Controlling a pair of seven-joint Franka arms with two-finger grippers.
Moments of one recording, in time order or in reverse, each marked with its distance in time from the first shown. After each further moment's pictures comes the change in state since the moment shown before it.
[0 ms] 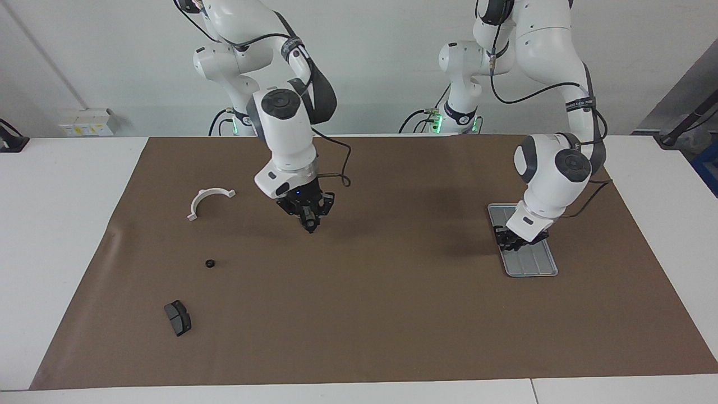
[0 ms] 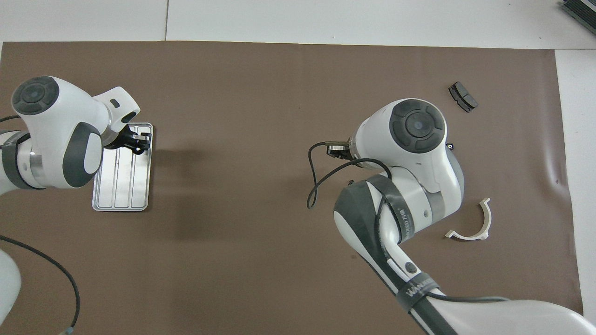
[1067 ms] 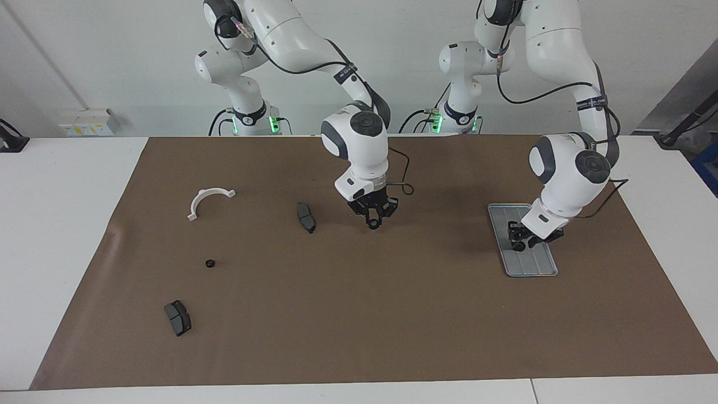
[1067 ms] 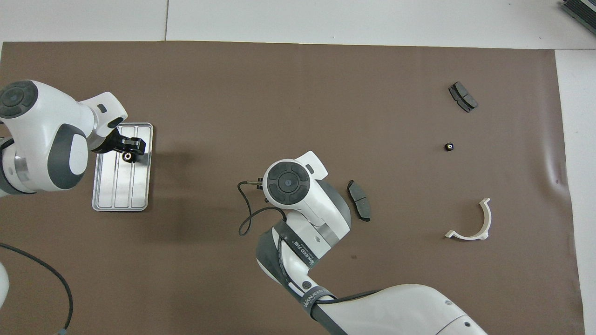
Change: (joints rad) left arm 0.038 -0.011 -0.025 -0.020 -0.055 -0.003 0.074; right arm 0.218 0.236 -0.001 0.032 -0.049 0.166 0.285
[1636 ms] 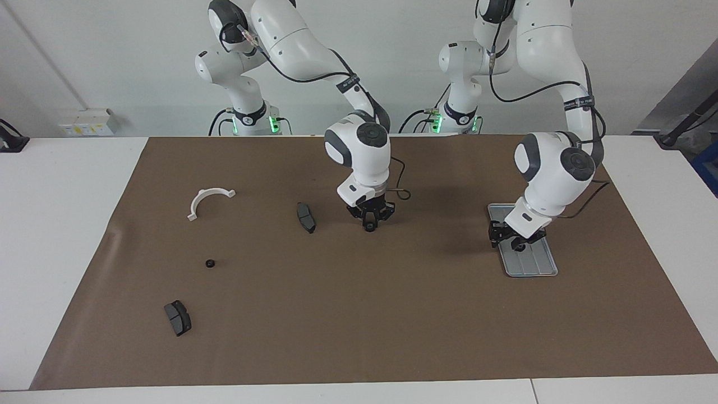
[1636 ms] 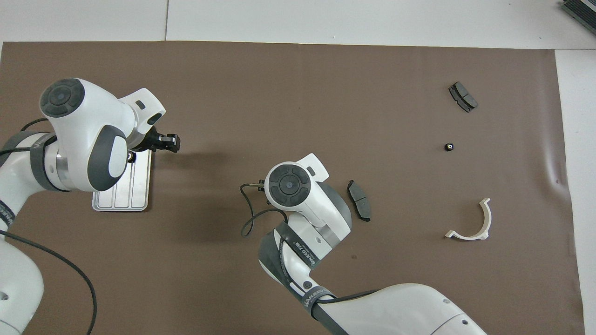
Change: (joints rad) left arm -0.157 -0.002 -0.006 0.016 -0.022 0.001 -0.219; right arm 0.000 0.001 -0.001 -0.018 -0.004 0.014 0.000
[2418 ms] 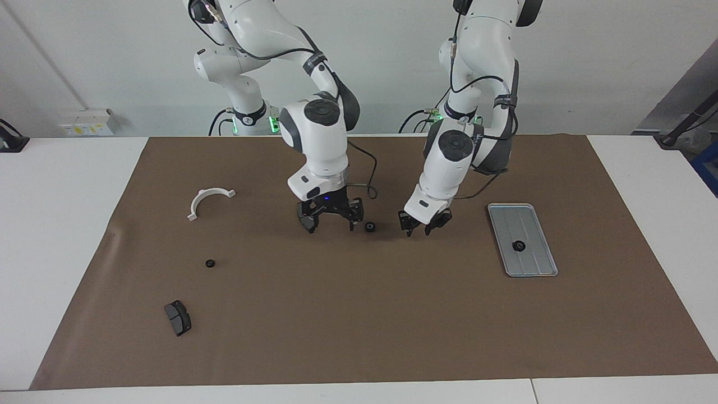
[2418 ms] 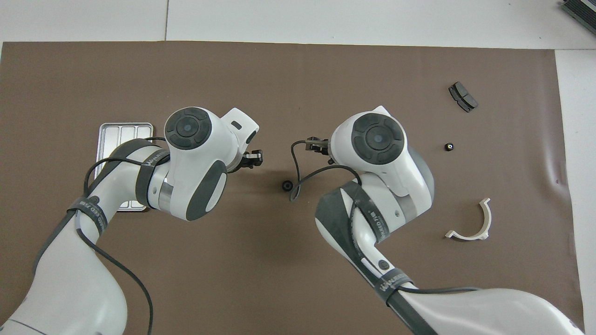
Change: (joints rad) left arm -0.313 0.005 0.001 0.001 0.000 0.030 -0.450; right arm -0.219 -0.200 -0.026 0.002 -0.030 -0.119 -0.242
